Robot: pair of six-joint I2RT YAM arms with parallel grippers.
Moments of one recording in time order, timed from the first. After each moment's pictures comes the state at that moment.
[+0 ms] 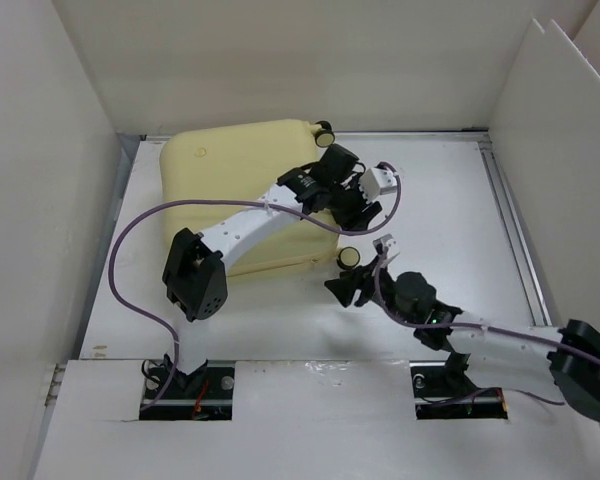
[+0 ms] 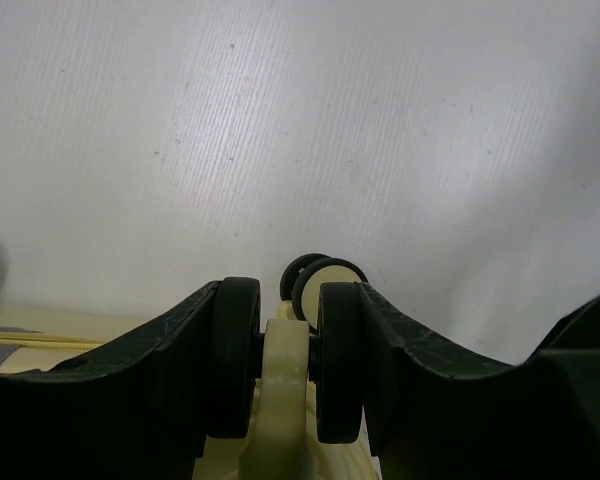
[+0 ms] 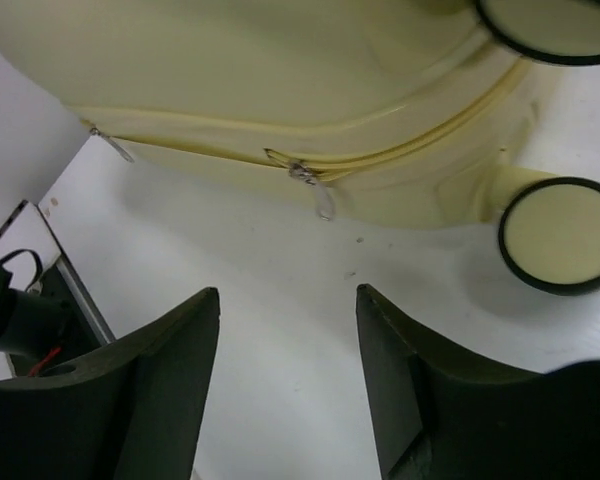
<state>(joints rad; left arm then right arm) -0.80 1.93 1.80 -0.64 0.38 0.33 0.87 0.95 0.27 0.52 0.07 0.54</state>
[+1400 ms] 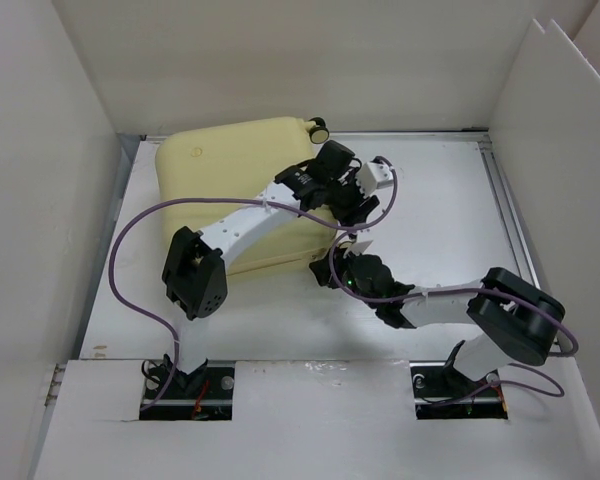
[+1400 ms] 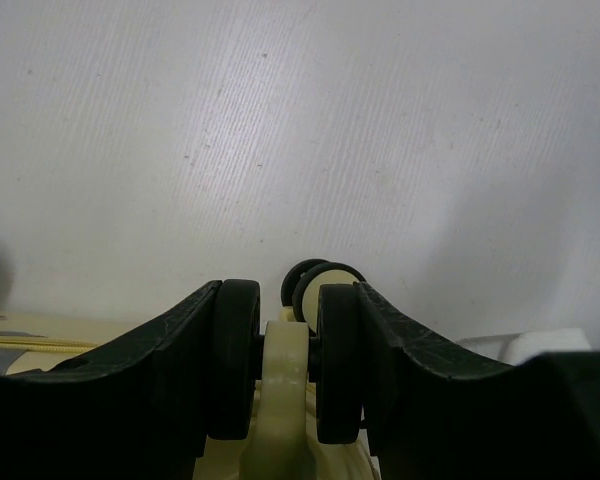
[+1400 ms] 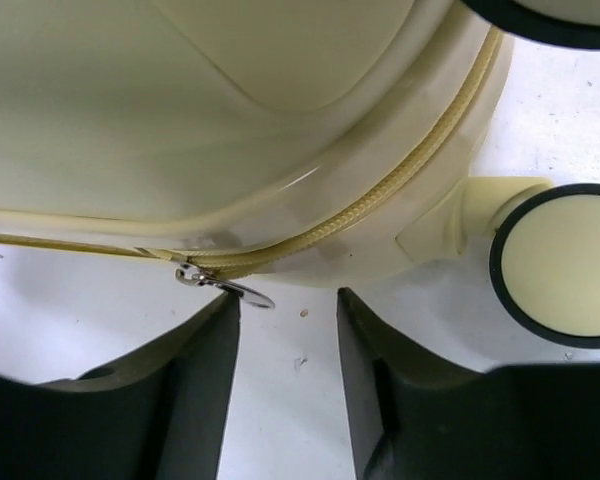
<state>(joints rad) -0.77 1.94 1.80 -0.60 0.37 0.32 0.92 1.50 0.49 0.73 0.26 0.61</state>
